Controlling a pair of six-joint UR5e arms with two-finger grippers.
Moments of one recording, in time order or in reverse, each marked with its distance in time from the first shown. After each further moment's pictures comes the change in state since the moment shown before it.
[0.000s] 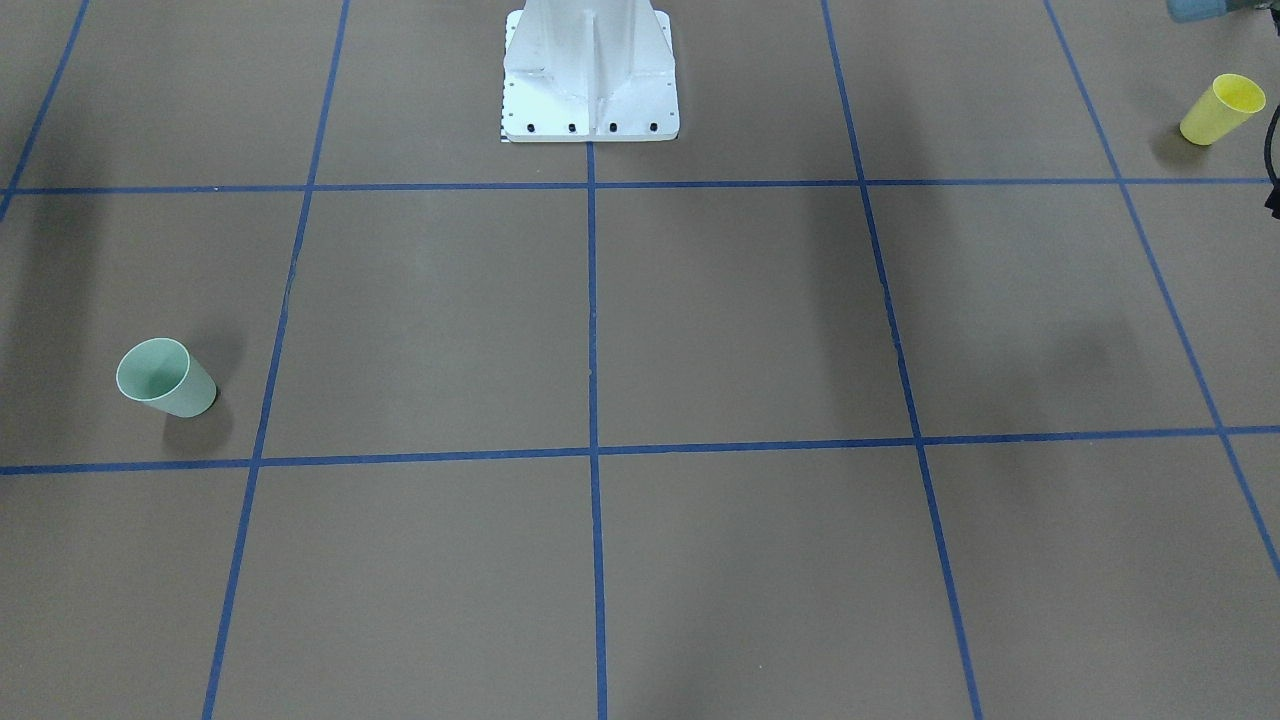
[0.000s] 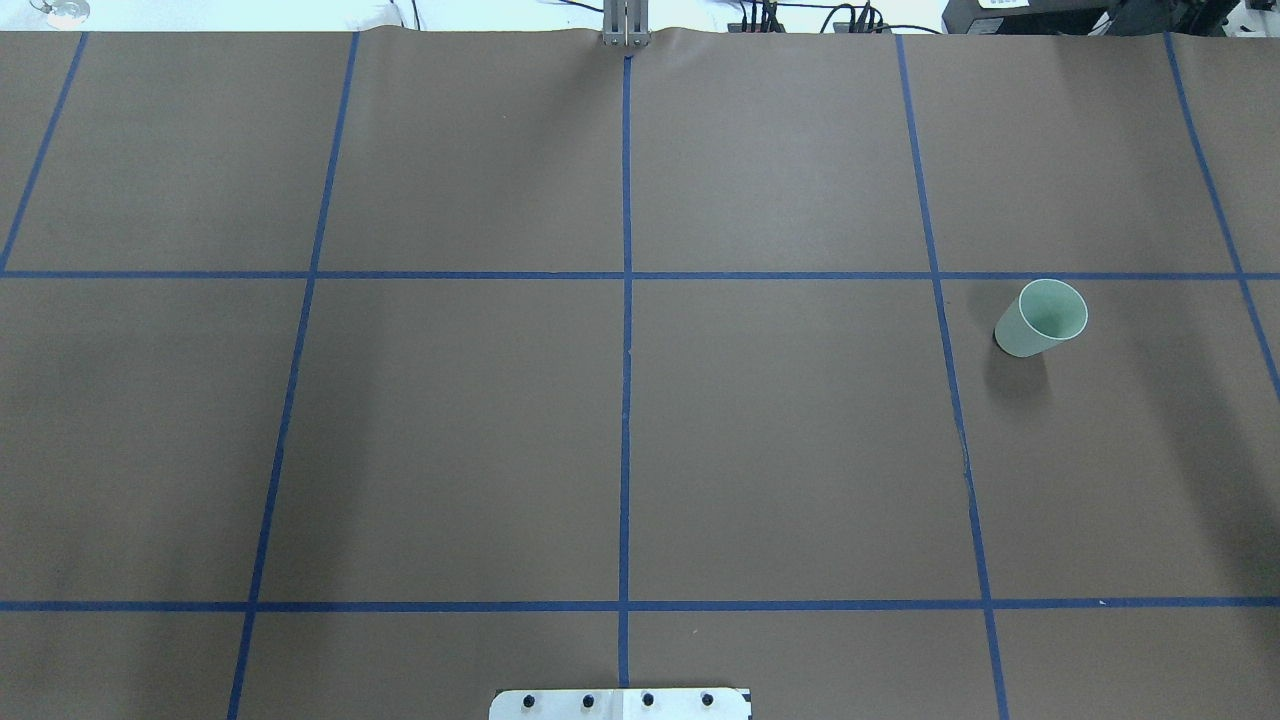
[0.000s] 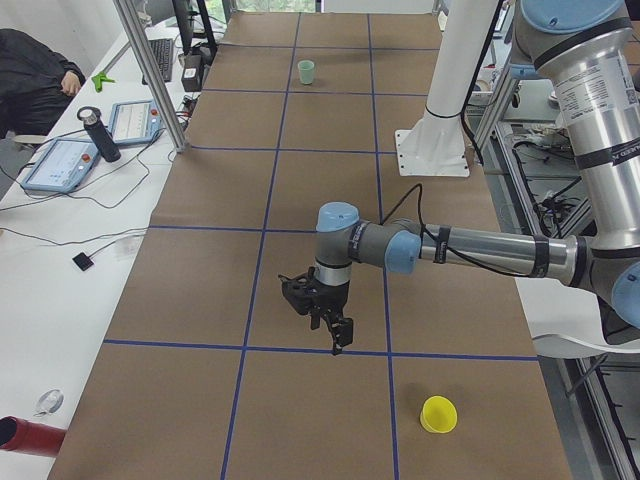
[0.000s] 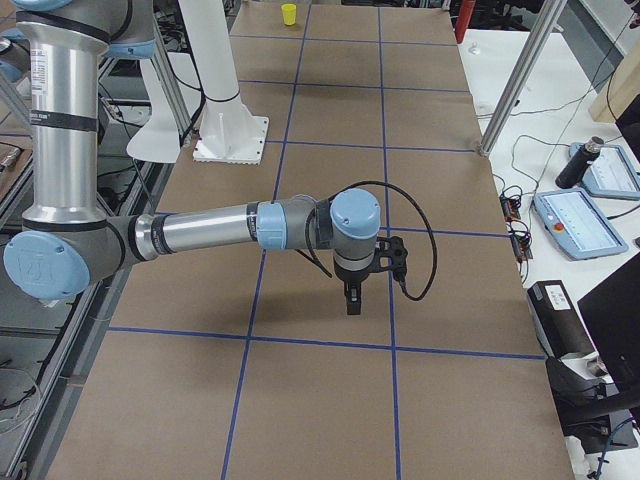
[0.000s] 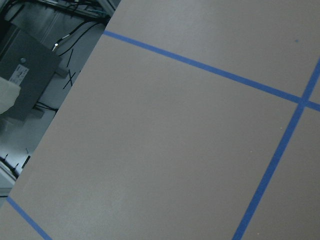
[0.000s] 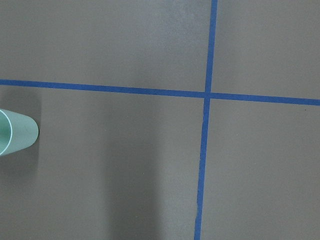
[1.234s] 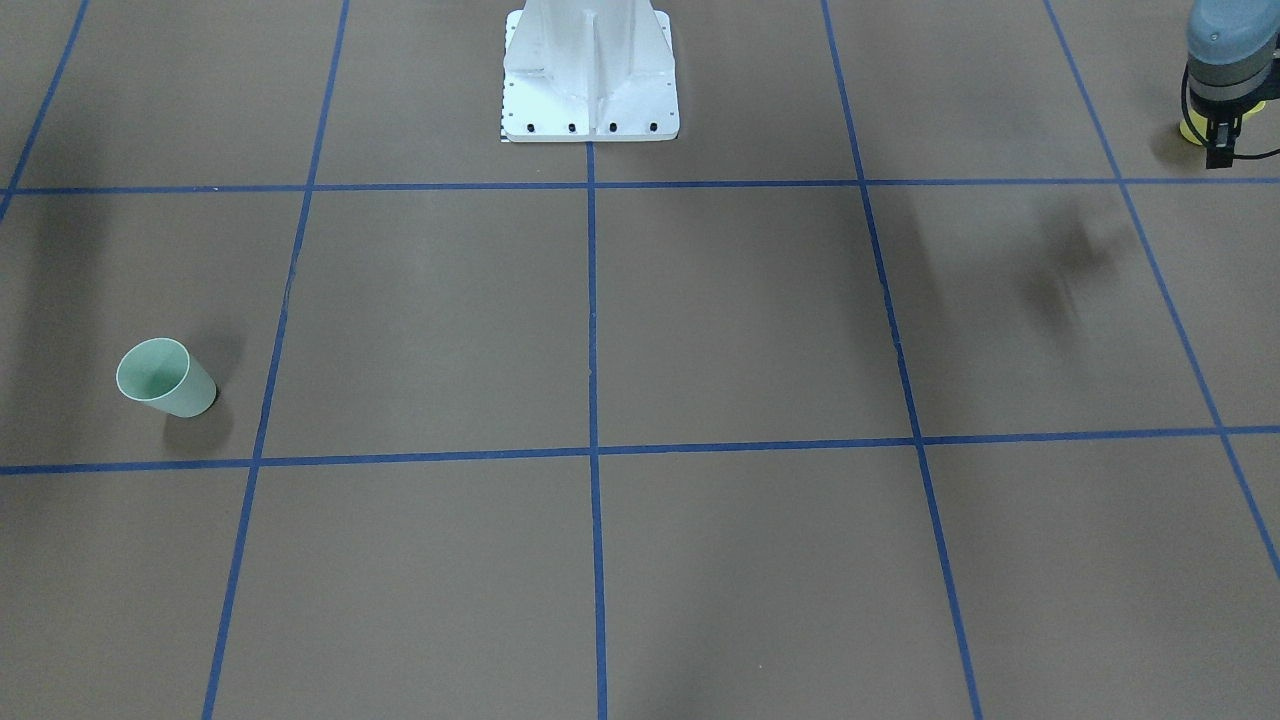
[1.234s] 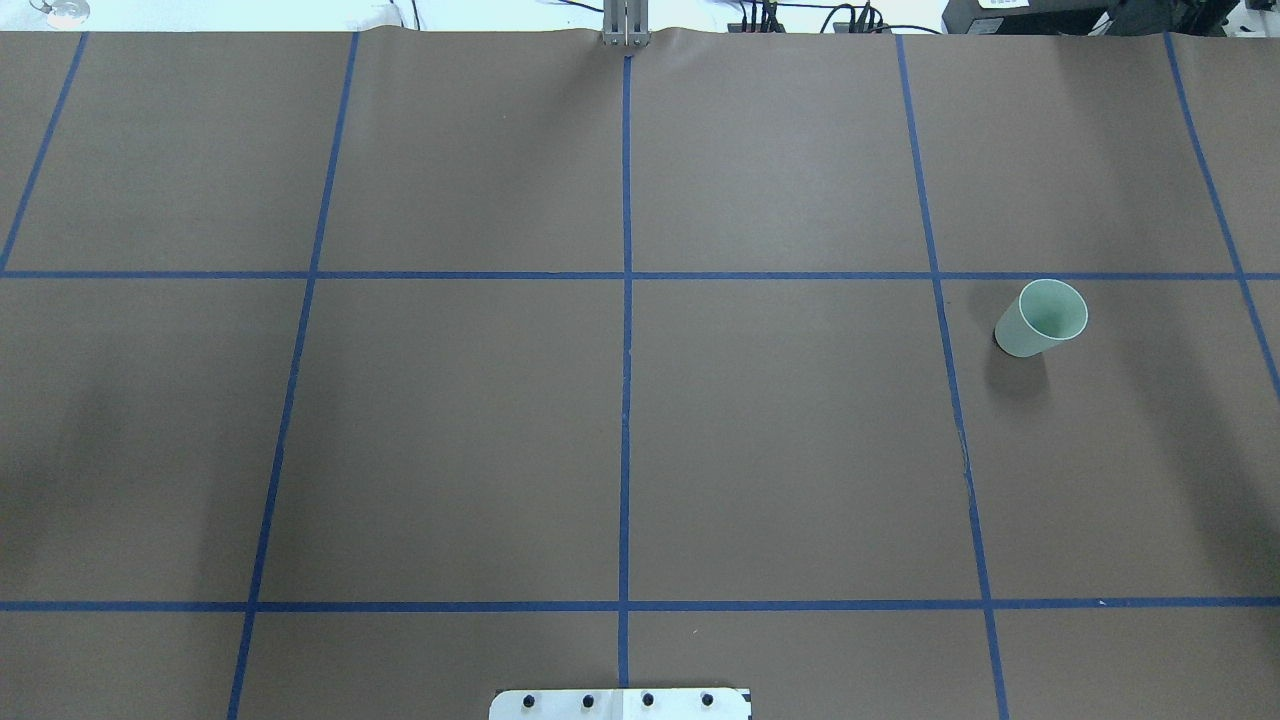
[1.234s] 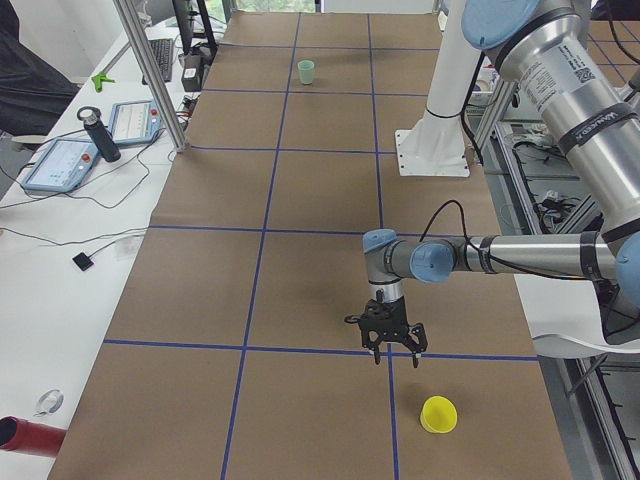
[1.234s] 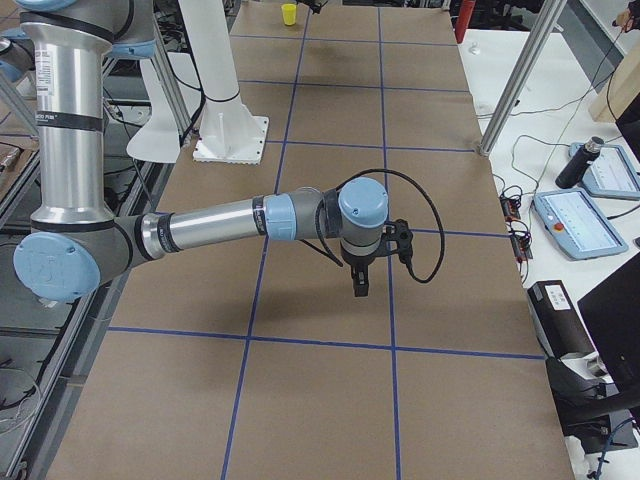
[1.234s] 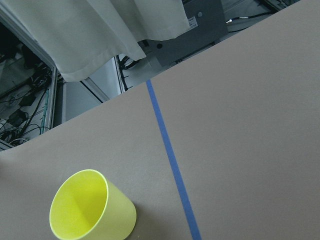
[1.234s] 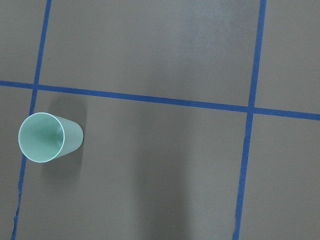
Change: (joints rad) left arm 0.488 0.211 -0.023 0.060 0.059 -0.984; right arm -0.027 0.025 0.013 -0.005 0.082 0.002
